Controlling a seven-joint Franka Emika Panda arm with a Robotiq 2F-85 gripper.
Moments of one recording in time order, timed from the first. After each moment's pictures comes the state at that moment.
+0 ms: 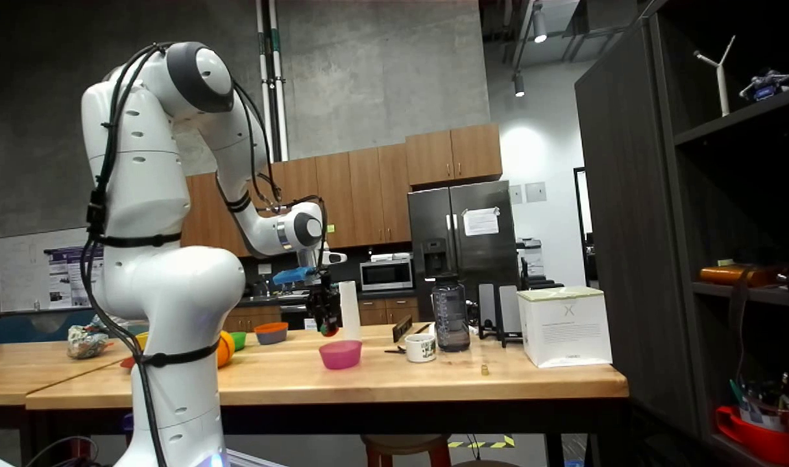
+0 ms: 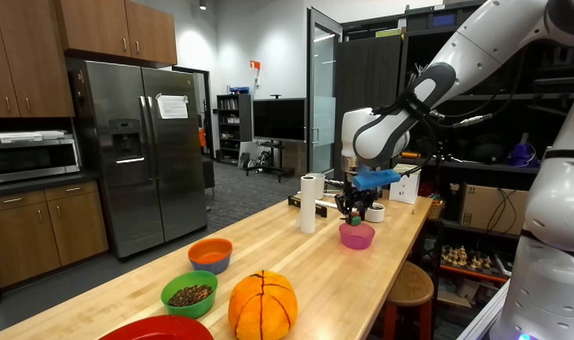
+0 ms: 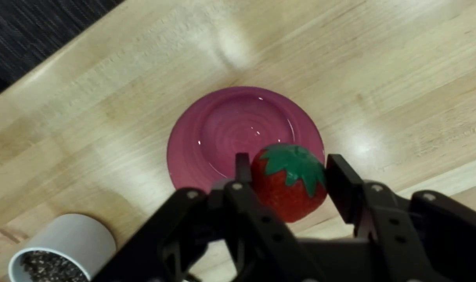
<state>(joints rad) 0.08 -0.18 0.08 -2.58 -0.10 2.43 0.48</state>
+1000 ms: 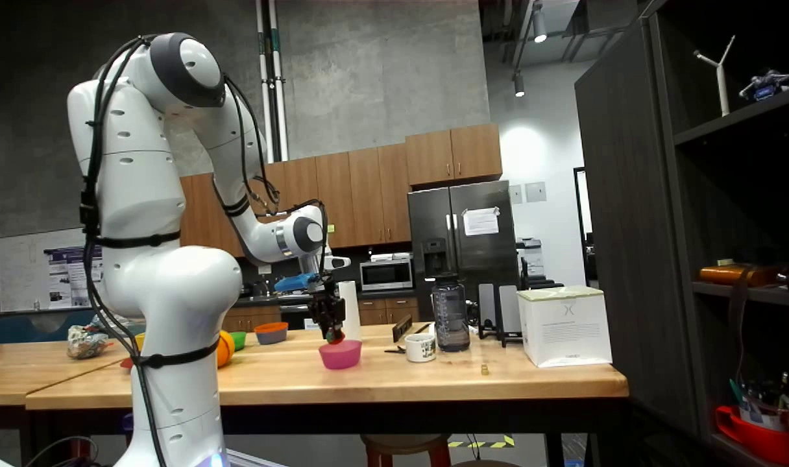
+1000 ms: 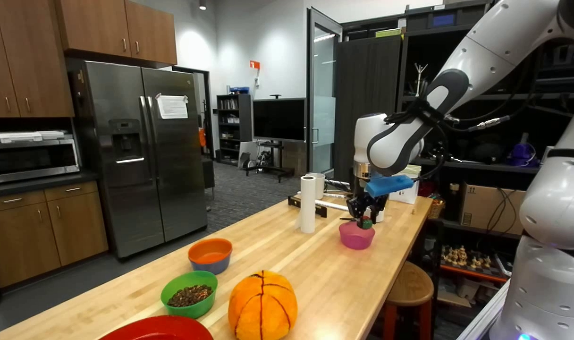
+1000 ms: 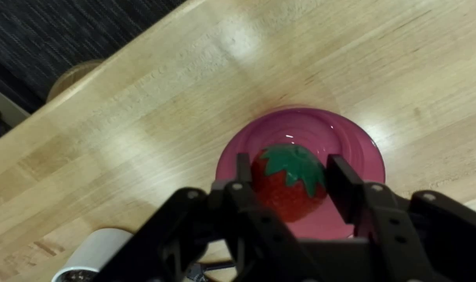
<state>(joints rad) 0.01 -0.23 0.10 -2.69 -0.15 2.51 0.48</state>
